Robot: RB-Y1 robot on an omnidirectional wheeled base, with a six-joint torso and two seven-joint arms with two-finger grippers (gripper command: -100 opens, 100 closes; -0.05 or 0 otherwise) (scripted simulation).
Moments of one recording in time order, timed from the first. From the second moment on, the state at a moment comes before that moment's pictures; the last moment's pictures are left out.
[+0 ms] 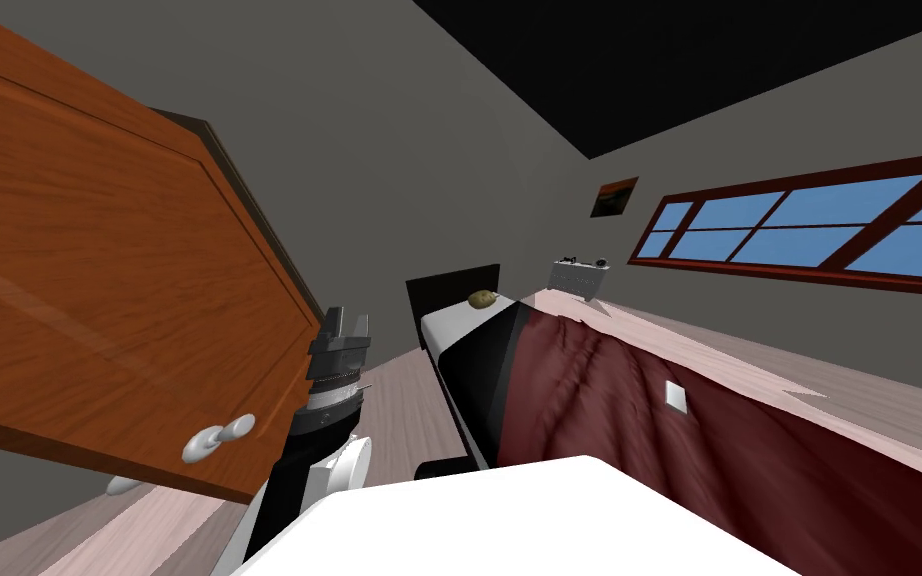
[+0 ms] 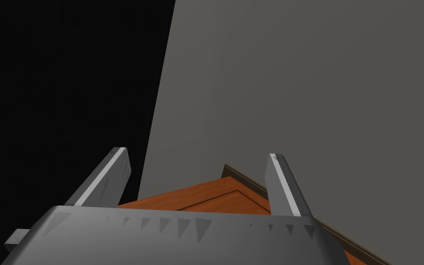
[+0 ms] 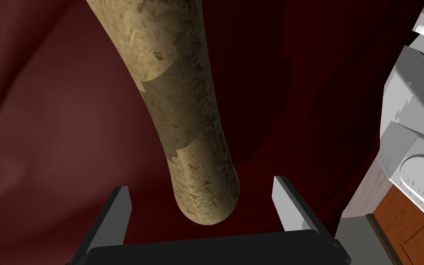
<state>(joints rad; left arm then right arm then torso) 0.52 -0.04 -0.07 -2.34 -0.10 -0.48 0.05 0.50 -0.63 0.46 -0.85 0.73 -0.26 0.54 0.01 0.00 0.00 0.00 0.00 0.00</state>
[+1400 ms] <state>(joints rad) 0.52 -0.04 -0.07 -2.34 -0.10 -0.48 0.05 0.47 -0.65 0.50 -0.61 0.78 -0.25 0.58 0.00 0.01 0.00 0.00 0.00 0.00</state>
